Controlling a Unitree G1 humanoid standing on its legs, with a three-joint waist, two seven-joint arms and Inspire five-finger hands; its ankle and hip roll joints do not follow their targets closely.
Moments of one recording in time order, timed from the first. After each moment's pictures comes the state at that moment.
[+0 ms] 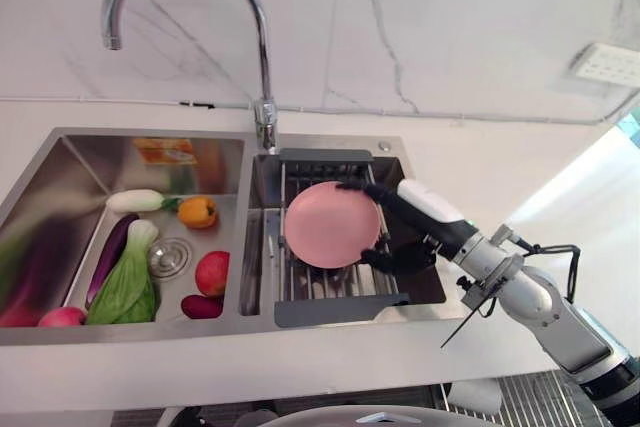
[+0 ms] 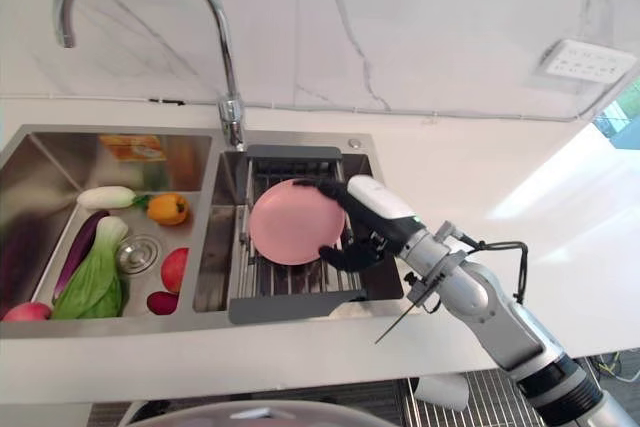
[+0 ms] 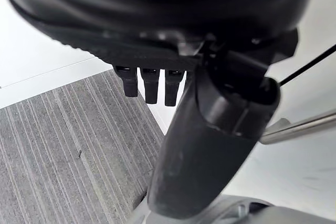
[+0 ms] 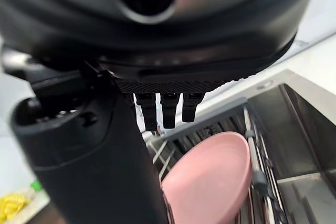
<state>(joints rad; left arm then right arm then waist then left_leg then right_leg) 0.10 0.28 -0.17 1.25 0.25 -0.06 0.31 -0.03 -0.79 0.34 -0.28 -0.16 -0.23 0.15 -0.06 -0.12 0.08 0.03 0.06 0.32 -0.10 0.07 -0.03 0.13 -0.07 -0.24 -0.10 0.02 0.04</state>
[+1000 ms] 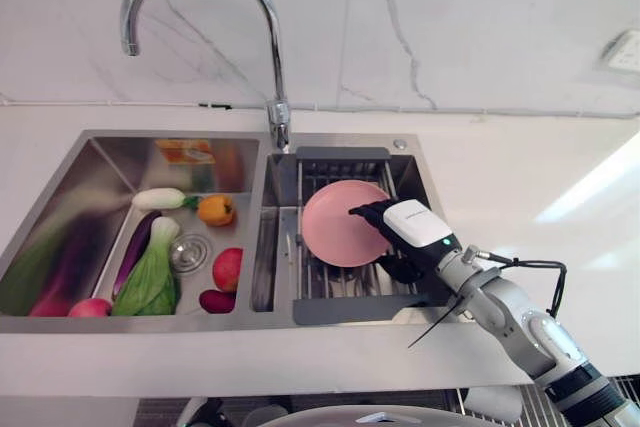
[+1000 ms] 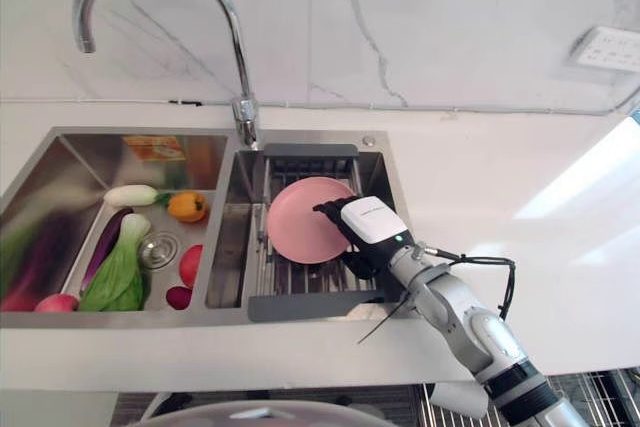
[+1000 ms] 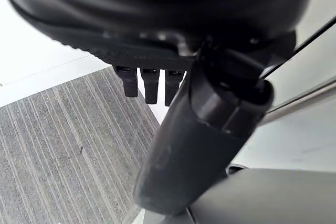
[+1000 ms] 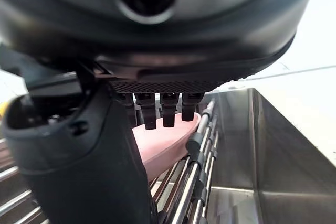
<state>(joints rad) 0.09 0.22 -0.19 1.23 0.32 -0.06 0.31 -0.03 -0.63 0.36 -0.08 -0.88 -0.20 -0.05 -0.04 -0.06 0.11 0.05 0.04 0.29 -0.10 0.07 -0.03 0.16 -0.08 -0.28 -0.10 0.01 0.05</state>
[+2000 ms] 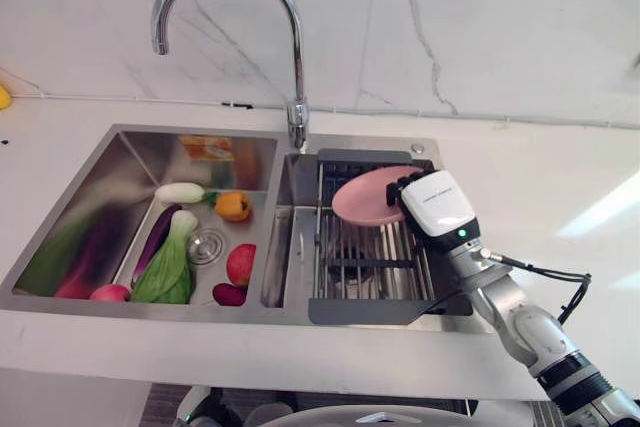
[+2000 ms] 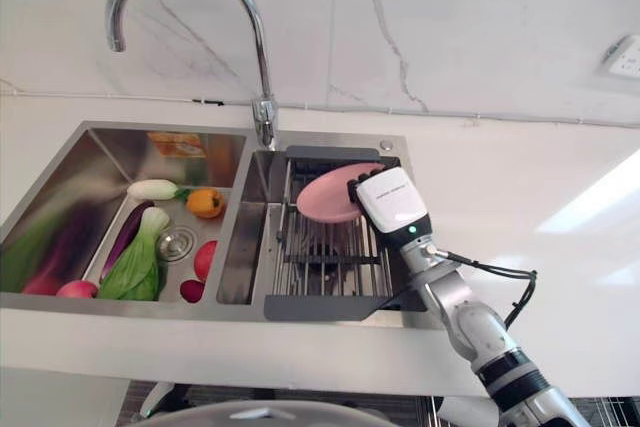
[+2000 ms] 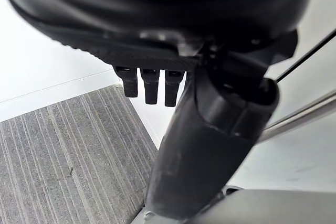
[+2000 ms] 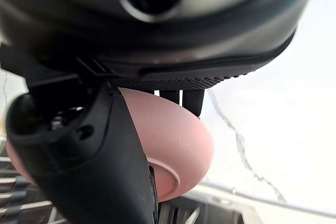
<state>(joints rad) 0.09 0.22 -0.23 1.22 0.33 -0.09 0.42 -0.08 -0.63 0.34 -0.01 -1.15 -0.05 -0.51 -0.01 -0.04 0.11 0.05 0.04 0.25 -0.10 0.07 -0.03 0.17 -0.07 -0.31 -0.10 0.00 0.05</state>
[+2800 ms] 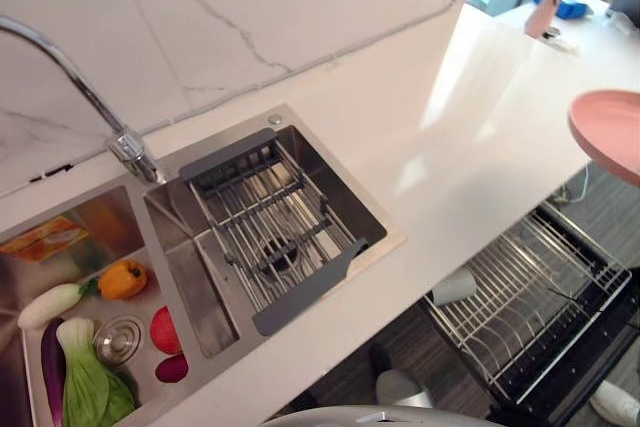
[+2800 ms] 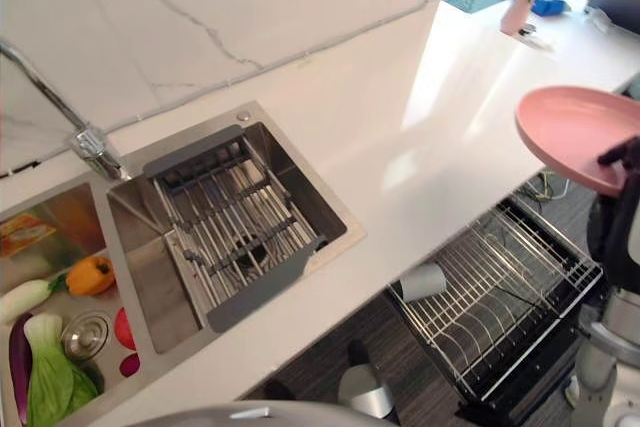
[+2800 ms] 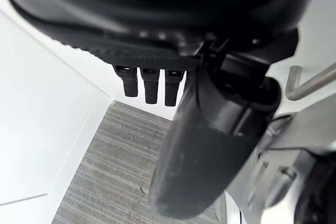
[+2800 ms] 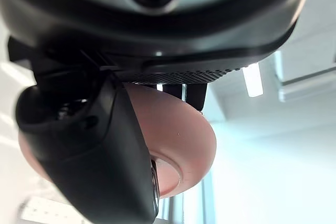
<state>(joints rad) 0.22 0.18 -0.25 1.26 0.39 -0.03 0.34 0.50 -0.45 -0.52 -0.44 -0.95 0.06 -0.66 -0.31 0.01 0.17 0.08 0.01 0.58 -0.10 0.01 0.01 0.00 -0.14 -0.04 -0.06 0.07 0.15</state>
